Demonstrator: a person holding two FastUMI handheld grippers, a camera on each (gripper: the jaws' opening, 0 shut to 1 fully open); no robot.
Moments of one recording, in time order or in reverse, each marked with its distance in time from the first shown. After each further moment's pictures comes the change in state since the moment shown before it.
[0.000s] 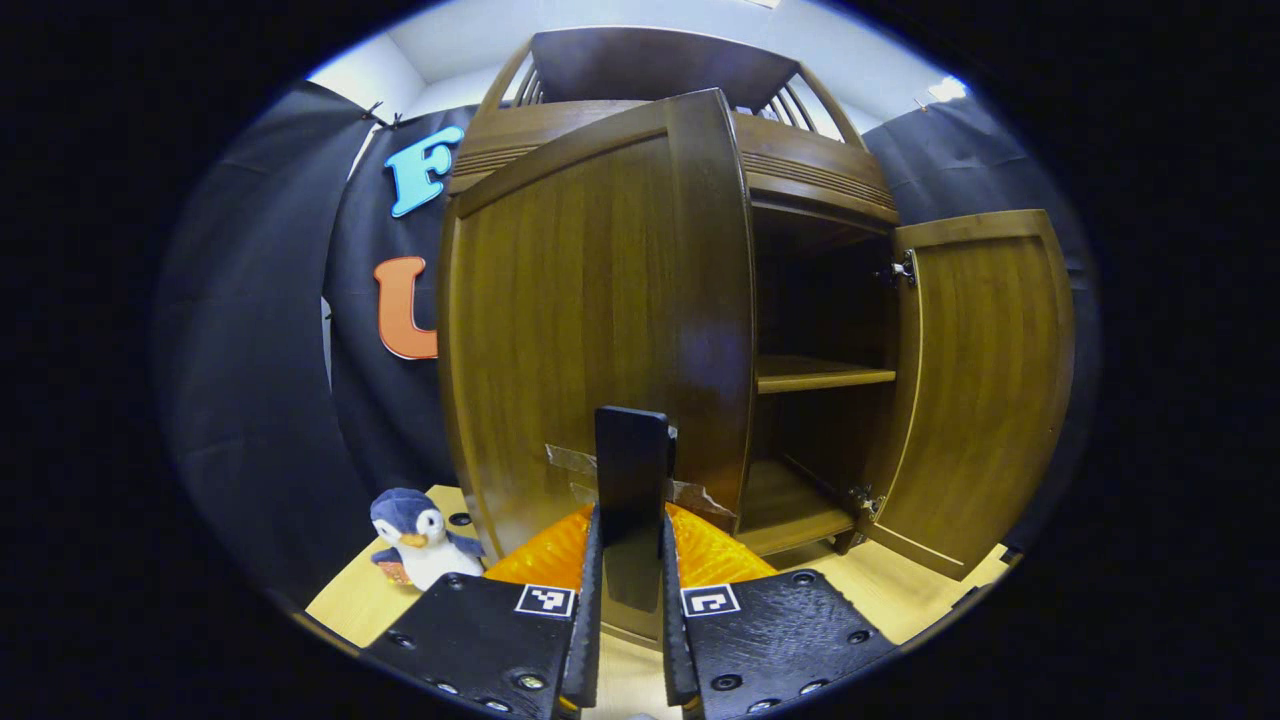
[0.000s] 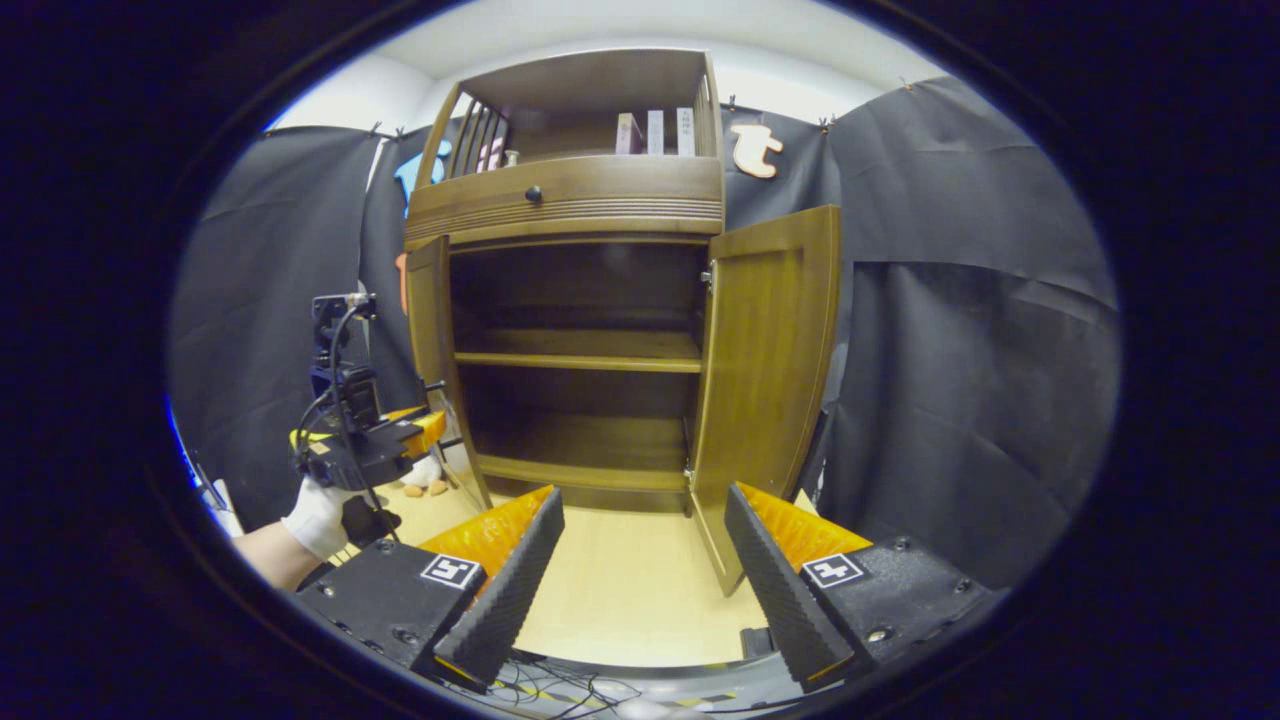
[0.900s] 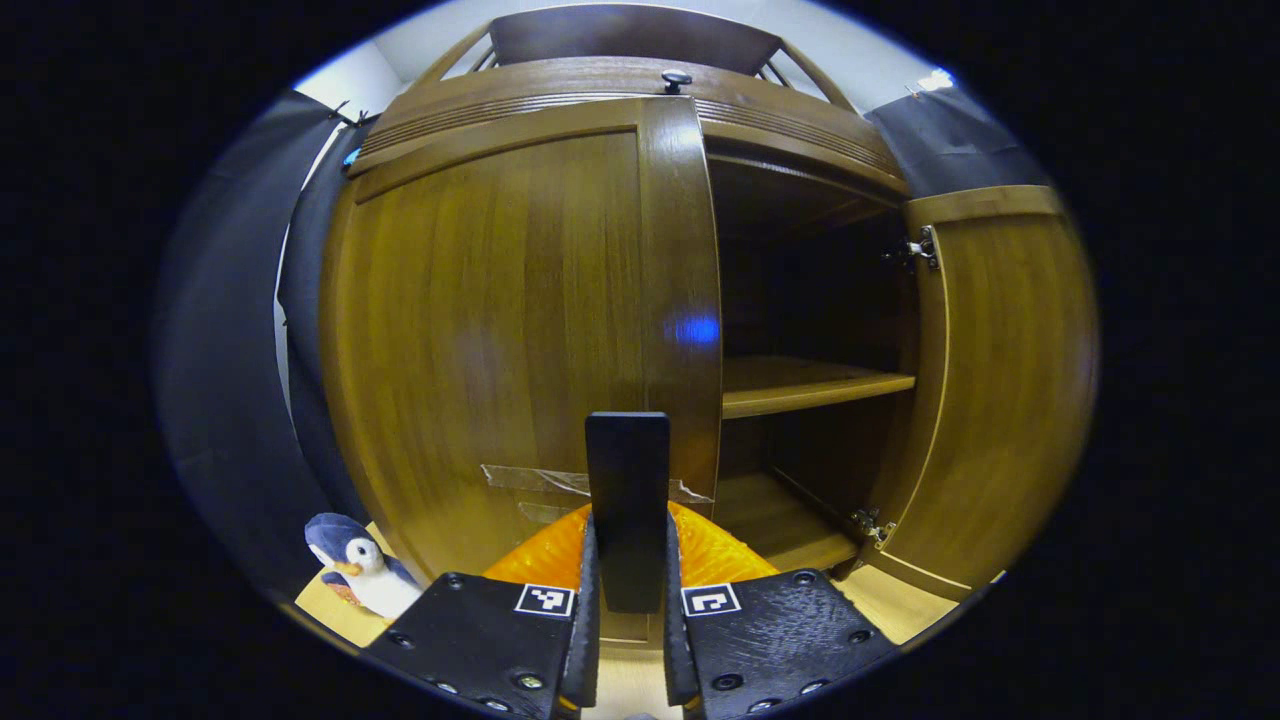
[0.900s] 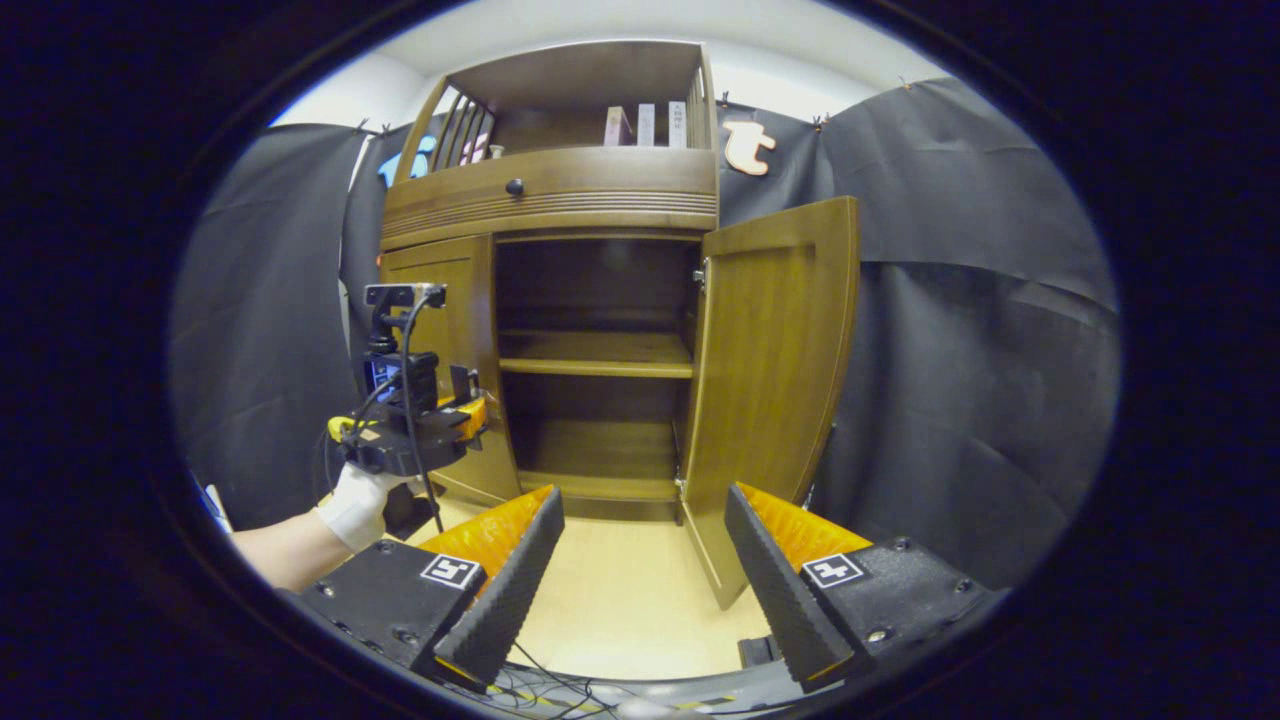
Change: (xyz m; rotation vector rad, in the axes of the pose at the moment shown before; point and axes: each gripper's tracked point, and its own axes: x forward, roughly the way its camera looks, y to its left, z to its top) left arm 0.088 -0.047 0.009 0.014 0.004 -0.064; right arm 0.005 0.000 0.000 0.002 0.012 -0.032
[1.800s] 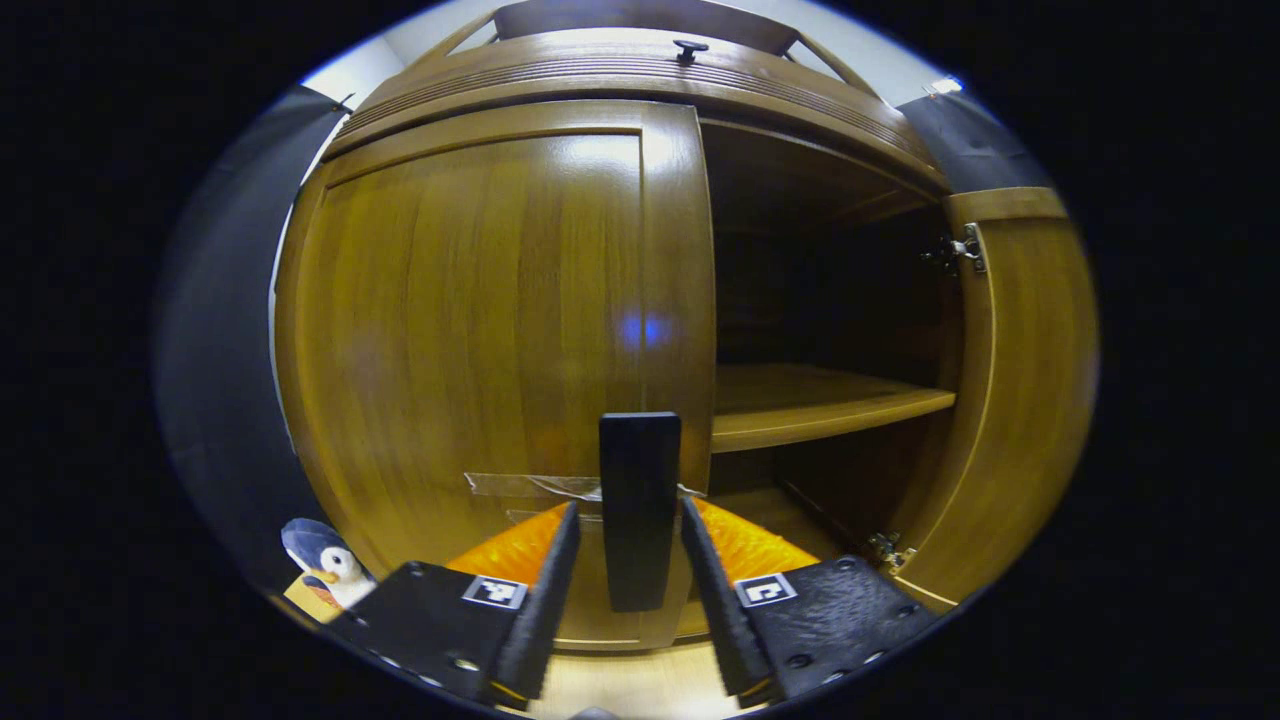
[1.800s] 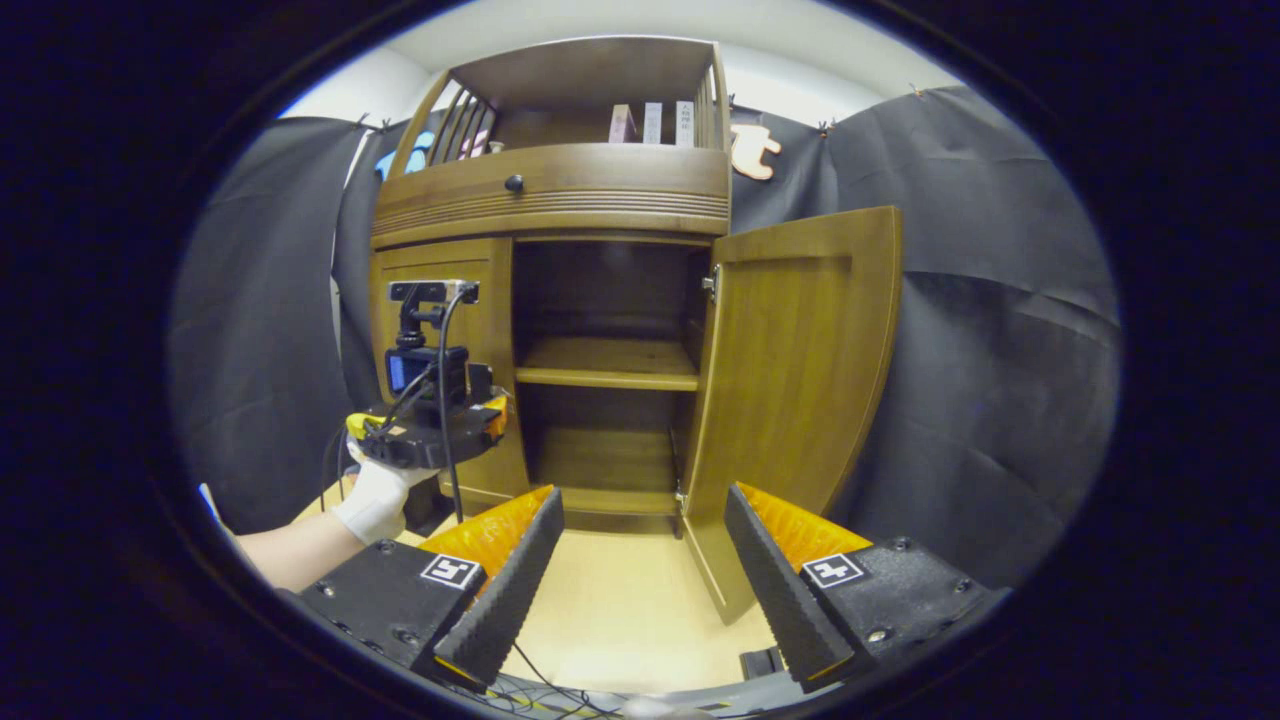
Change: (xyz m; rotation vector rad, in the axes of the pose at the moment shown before) left arm 0.067 -0.003 0.007 -0.014 -0.002 0.046; right arm 0.010 0.001 0.003 -0.024 -0.011 -0.021
